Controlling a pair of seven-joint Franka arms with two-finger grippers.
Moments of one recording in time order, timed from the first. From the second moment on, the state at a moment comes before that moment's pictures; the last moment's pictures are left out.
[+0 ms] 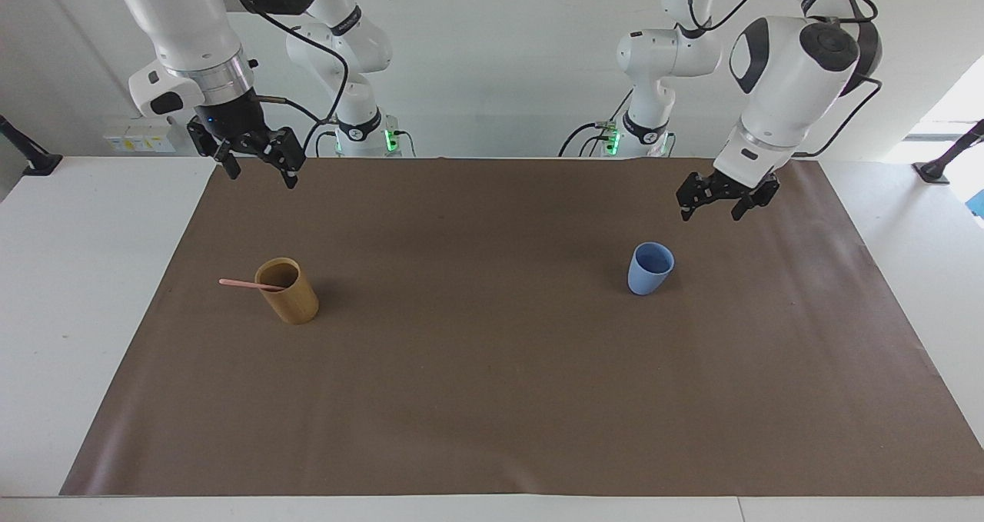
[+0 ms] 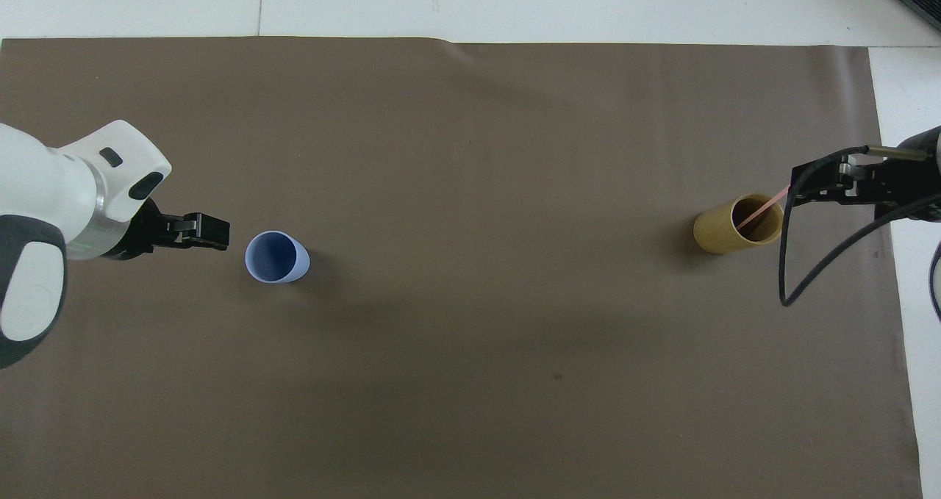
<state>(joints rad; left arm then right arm) -0.10 -0.06 -0.08 -1.96 -0.04 1.88 -0.14 -0.07 0.01 0.11 -1.55 -0.03 1.57 0.24</state>
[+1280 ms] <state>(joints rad) -0.13 0.05 -0.08 -2.22 -0.04 2.28 -0.23 -0.07 0.01 0.10 -1.55 -0.03 1.57 0.22</state>
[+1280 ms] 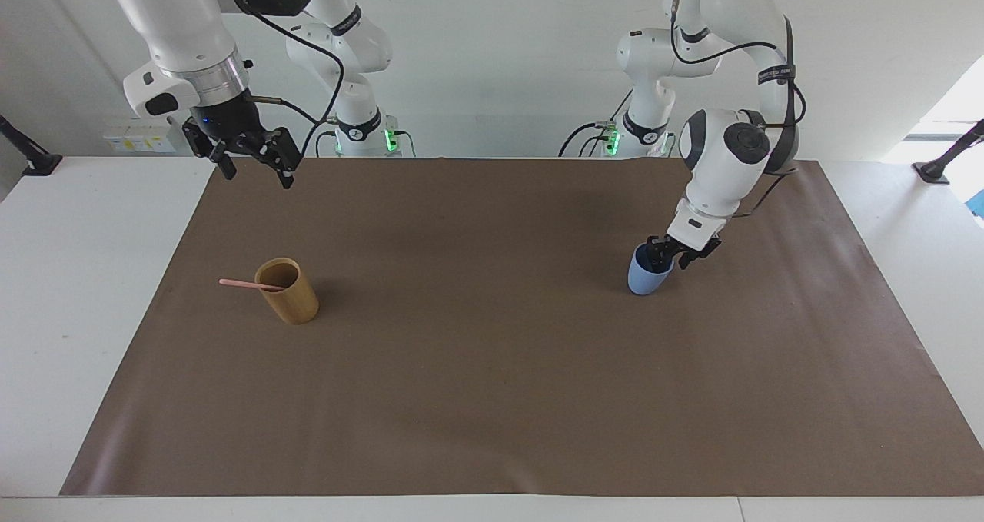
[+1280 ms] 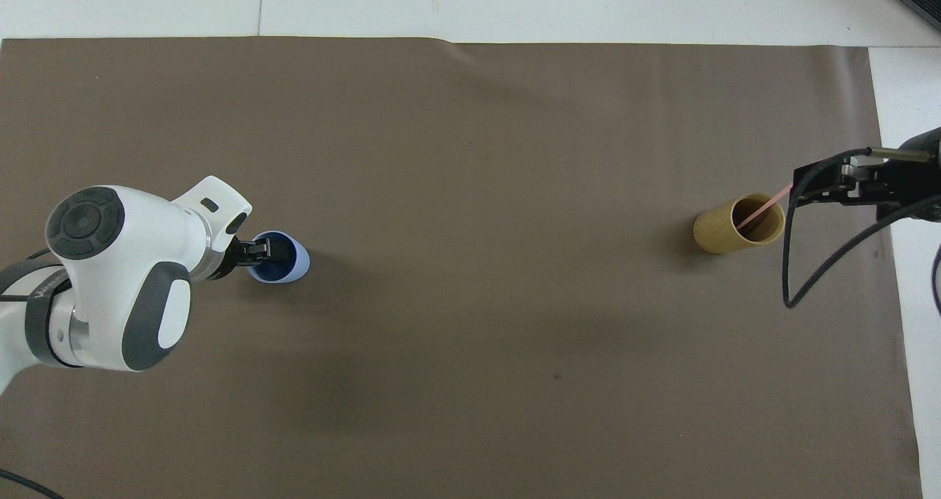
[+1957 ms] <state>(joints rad) -0.15 0.04 -0.08 -1.98 -0.04 2.07 -0.23 -0.07 0.01 0.09 -1.55 -0.03 1.59 0.22</state>
